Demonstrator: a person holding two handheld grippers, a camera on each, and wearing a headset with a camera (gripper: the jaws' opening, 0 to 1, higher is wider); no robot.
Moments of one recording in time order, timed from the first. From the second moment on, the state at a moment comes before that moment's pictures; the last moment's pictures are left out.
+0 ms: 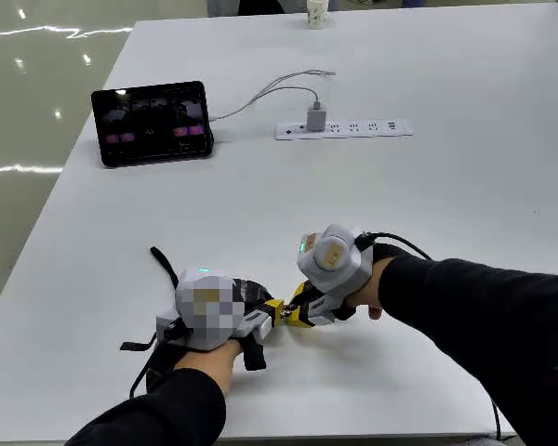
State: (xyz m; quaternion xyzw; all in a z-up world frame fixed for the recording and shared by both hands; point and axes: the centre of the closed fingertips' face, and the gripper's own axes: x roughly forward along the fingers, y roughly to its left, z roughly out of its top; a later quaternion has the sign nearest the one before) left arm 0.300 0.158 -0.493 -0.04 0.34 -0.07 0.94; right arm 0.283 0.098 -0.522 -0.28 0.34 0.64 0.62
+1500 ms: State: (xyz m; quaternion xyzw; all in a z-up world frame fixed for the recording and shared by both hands) left arm 0.300 0.155 -0.496 -0.04 0.35 -0.12 0.93; right arm 0.282 0.114 -0.522 -0.27 0.32 0.63 0.65
